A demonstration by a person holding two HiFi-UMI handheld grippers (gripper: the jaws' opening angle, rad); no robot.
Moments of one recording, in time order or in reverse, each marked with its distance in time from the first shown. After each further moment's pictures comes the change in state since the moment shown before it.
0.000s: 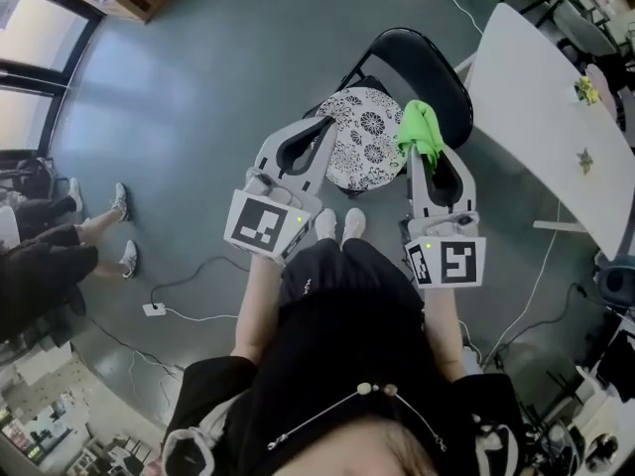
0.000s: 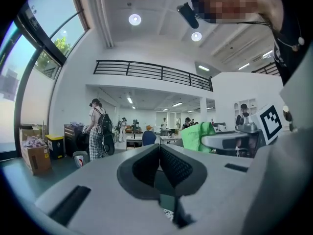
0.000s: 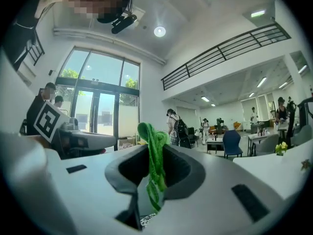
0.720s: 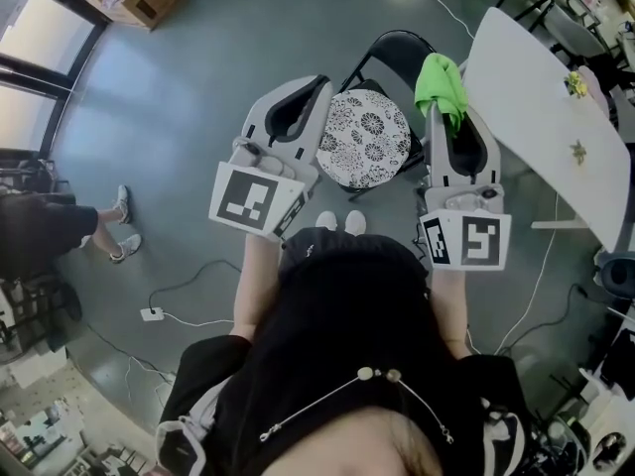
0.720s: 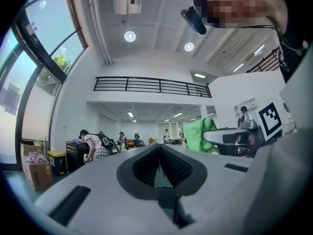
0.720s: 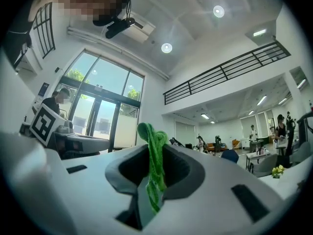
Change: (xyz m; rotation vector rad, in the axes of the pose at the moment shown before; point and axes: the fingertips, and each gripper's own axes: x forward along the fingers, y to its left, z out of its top) left arm -0.027 -0.003 0.080 0.085 -0.149 0.032; right arm -0.017 0.007 0.092 -0.091 -0.170 -0.034
